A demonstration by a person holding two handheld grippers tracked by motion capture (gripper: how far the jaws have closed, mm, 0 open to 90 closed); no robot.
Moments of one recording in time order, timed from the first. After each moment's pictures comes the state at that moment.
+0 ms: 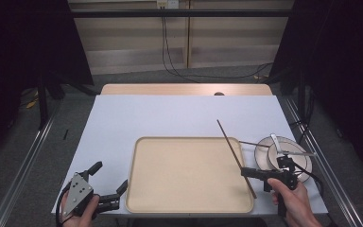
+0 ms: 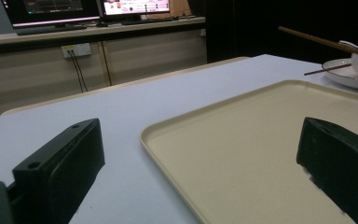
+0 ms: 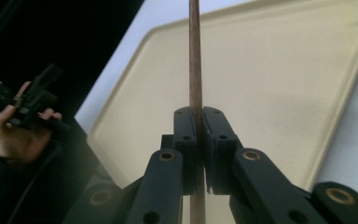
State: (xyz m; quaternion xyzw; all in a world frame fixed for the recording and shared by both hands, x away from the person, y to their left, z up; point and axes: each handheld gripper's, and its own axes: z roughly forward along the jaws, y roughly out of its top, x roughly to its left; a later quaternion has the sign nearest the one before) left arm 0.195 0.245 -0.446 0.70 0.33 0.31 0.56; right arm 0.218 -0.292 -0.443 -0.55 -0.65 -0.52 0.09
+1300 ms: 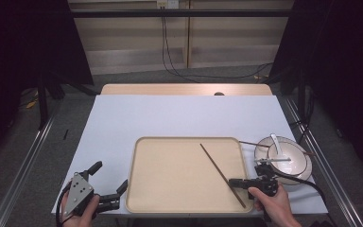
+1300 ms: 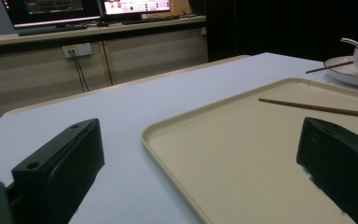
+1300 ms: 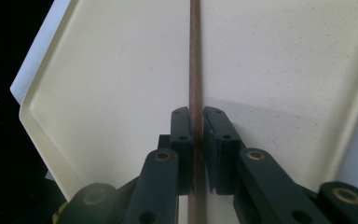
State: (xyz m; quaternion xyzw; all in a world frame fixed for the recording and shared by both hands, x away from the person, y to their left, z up) left arm 0.196 0.245 -0.446 0.70 0.32 0.31 0.56; right arm 0.223 -0.257 -0.484 -0.58 -0.69 -0.42 0.08
